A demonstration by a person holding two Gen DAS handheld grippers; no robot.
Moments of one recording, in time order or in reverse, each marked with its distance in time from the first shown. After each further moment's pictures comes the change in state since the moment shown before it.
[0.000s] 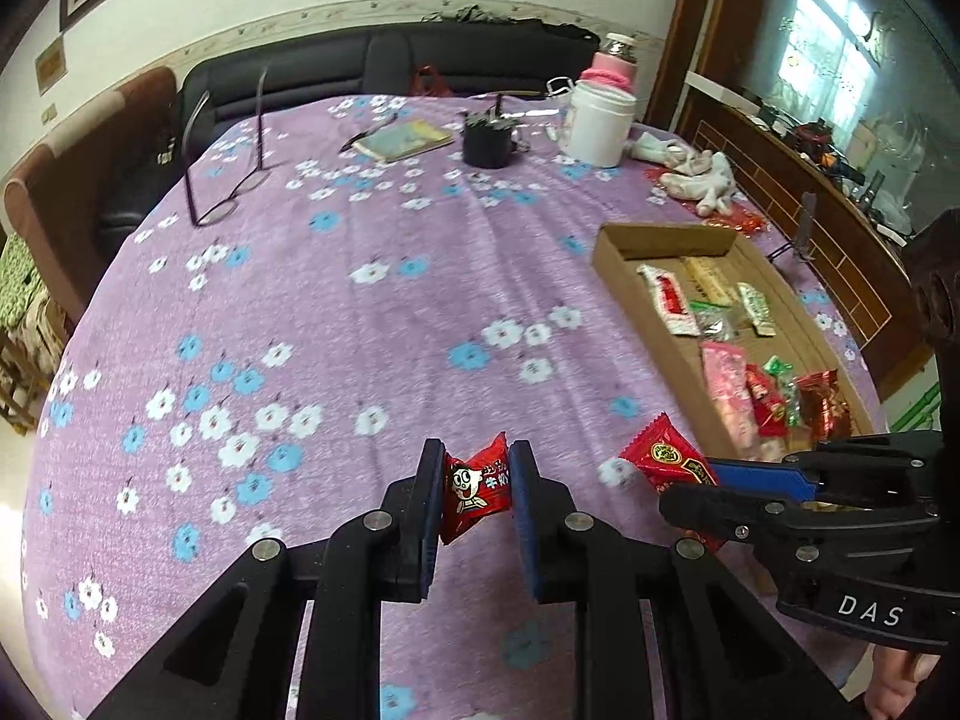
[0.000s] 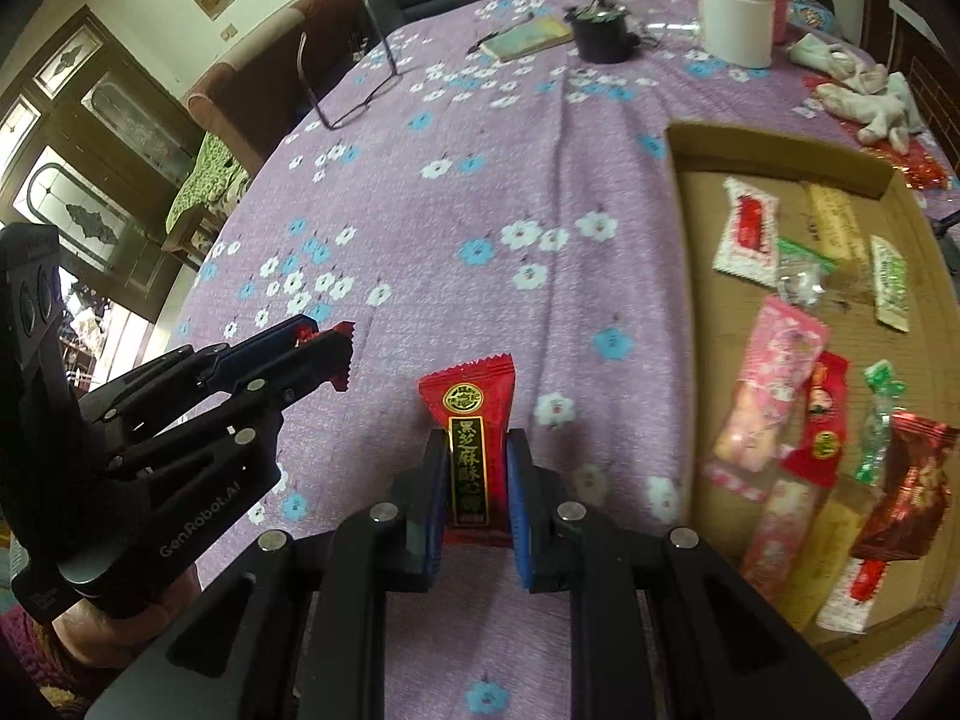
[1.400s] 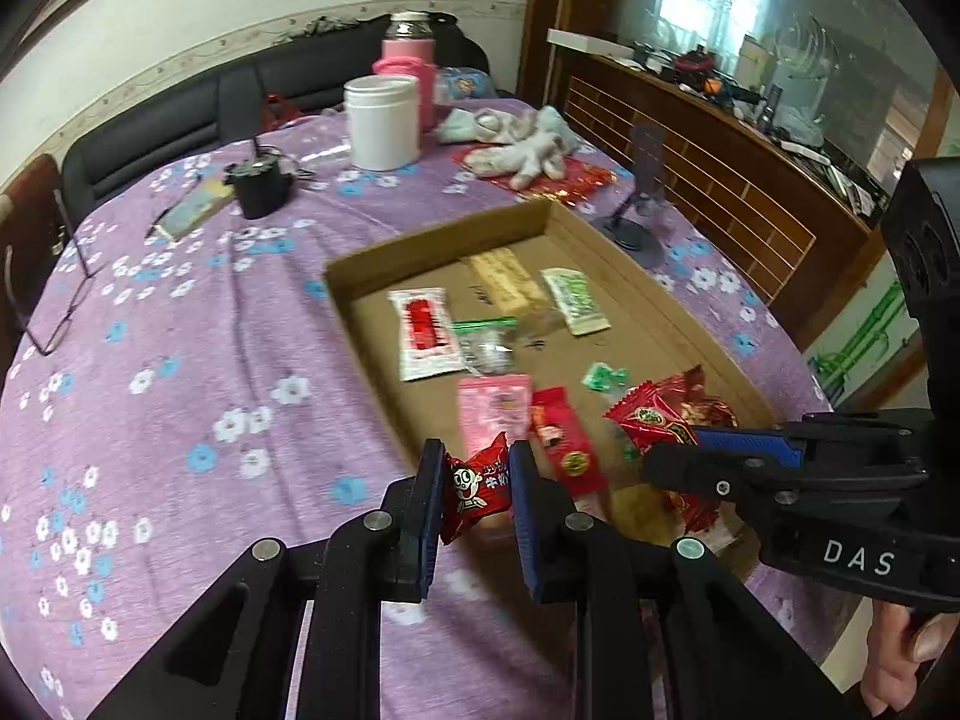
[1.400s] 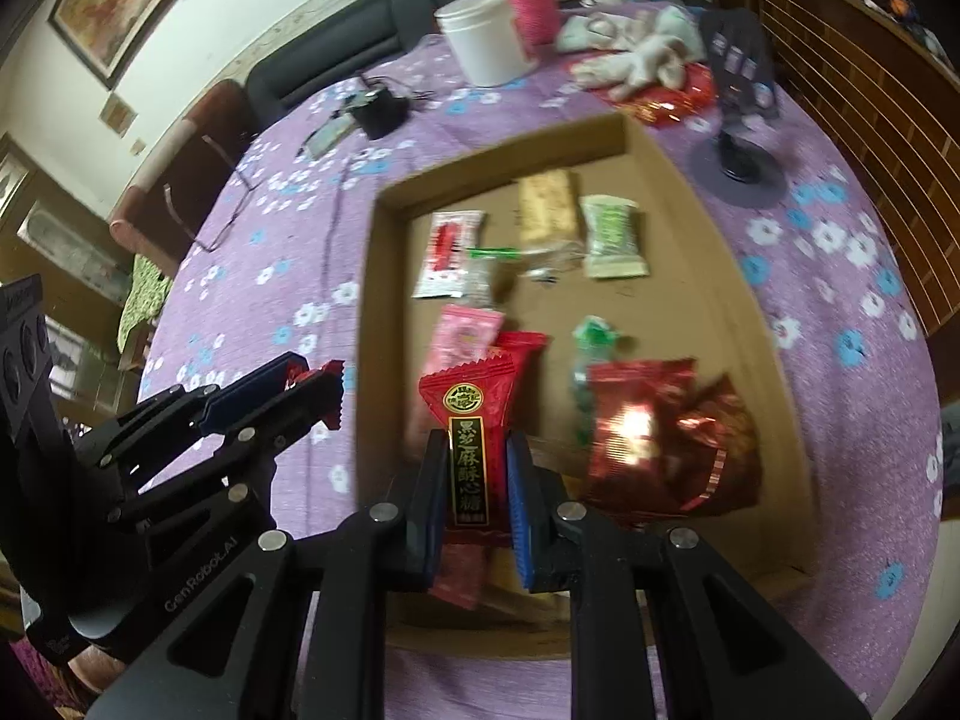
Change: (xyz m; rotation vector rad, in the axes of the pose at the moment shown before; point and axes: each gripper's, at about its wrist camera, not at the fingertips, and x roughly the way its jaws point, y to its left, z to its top) left arm 0.032 -0.156 0.029 0.228 0.030 -0.145; right arm -0.068 -0.142 -0.031 0.274 -0.110 -0.095
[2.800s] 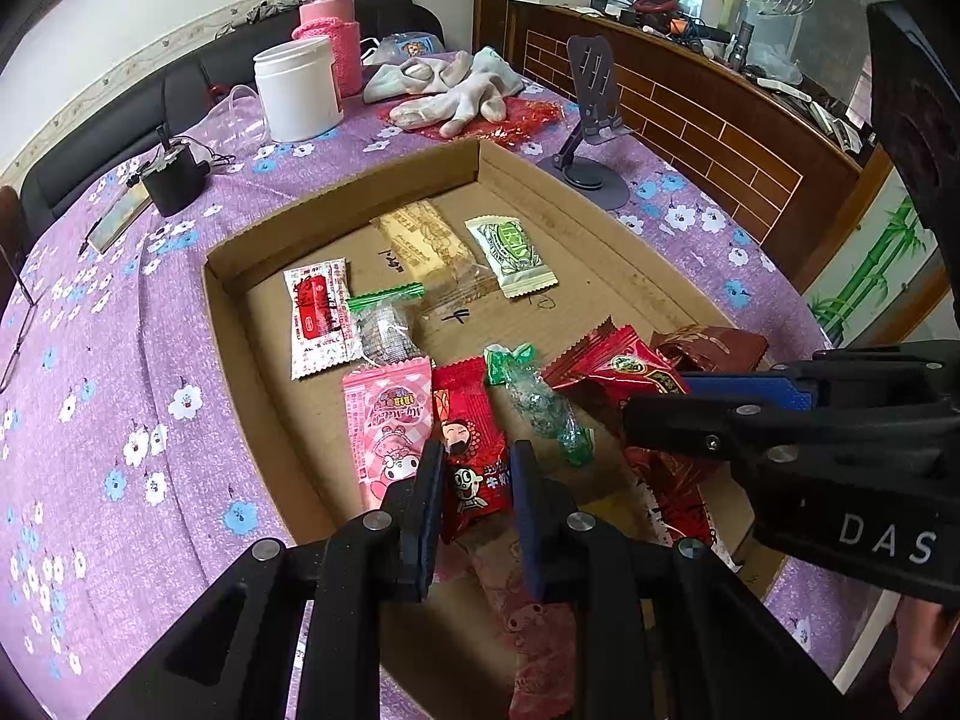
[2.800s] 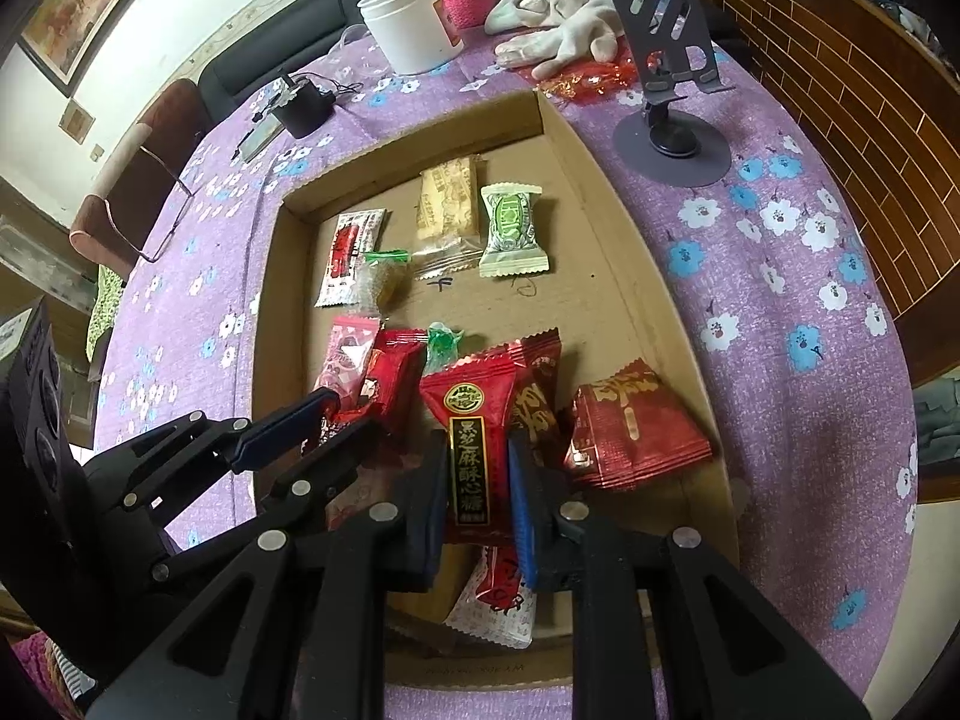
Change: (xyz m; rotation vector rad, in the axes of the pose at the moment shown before) left arm 0.053 -0.041 0.002 0.095 0.082 -0.020; right arm 0.014 -0.034 0.011 0.030 0.032 -0.074
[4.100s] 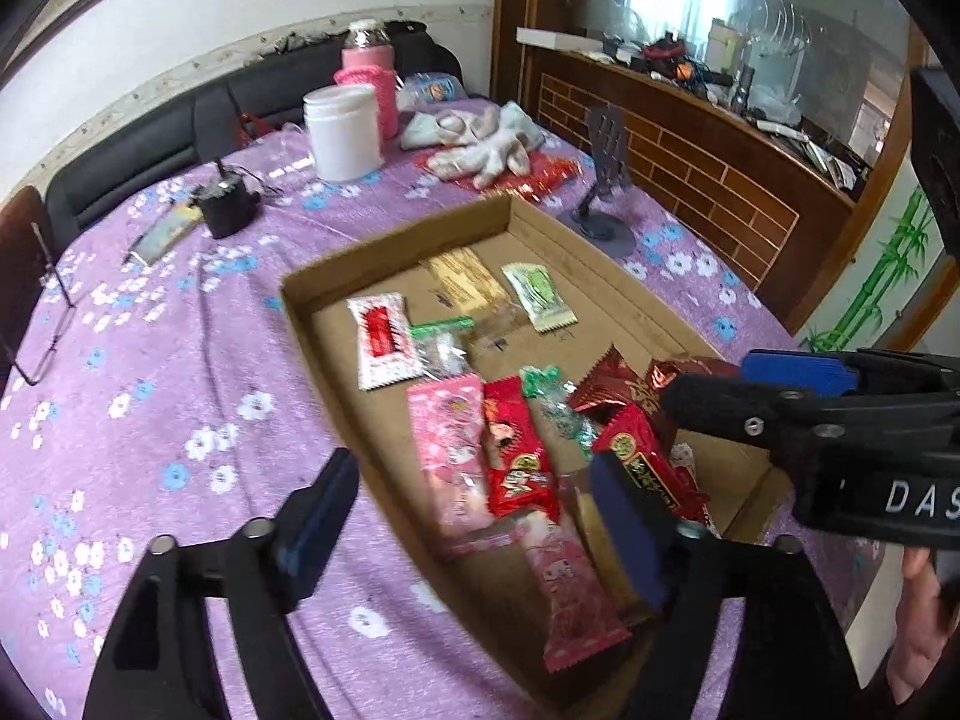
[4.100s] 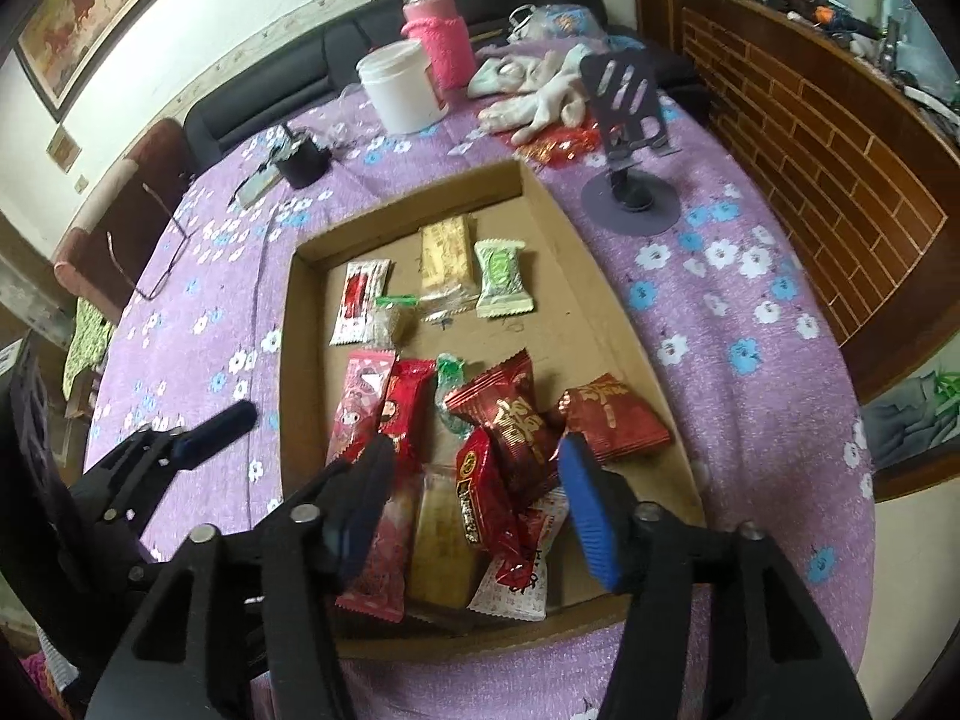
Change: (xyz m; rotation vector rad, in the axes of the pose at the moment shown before) left arm -0.051 0.023 -0.012 -0.028 -0.112 0.020; right arm -0.046 0.019 -0.014 0.028 -0.150 -0.095
